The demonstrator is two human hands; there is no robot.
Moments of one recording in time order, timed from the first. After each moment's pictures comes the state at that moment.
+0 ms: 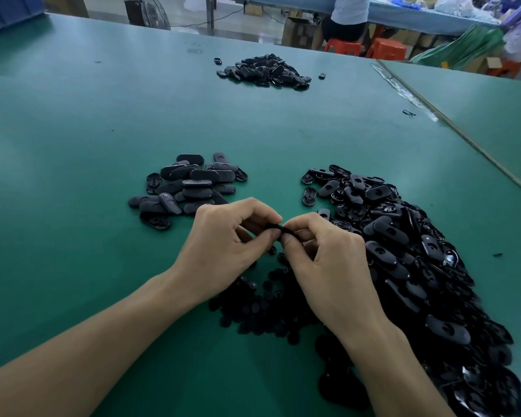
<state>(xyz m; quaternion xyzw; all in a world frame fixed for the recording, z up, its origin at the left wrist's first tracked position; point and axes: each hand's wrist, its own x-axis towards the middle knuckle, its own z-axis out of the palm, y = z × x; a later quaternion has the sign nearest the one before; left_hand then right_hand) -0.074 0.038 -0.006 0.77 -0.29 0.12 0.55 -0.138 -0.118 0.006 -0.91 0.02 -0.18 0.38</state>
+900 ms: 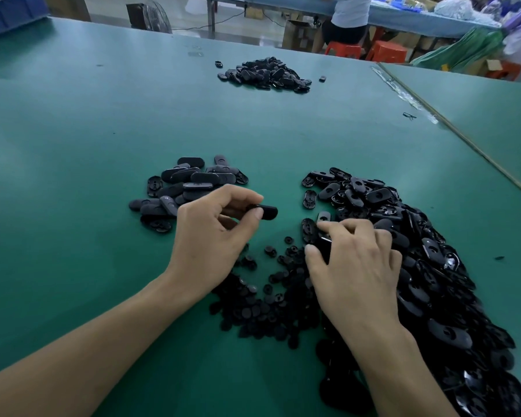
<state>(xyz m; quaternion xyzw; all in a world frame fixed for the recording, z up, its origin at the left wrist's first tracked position) -0.072 0.039 0.000 0.77 -0.18 0.16 0.59 -0.146 -0.122 0.020 -0.97 0.18 -0.11 0.11</state>
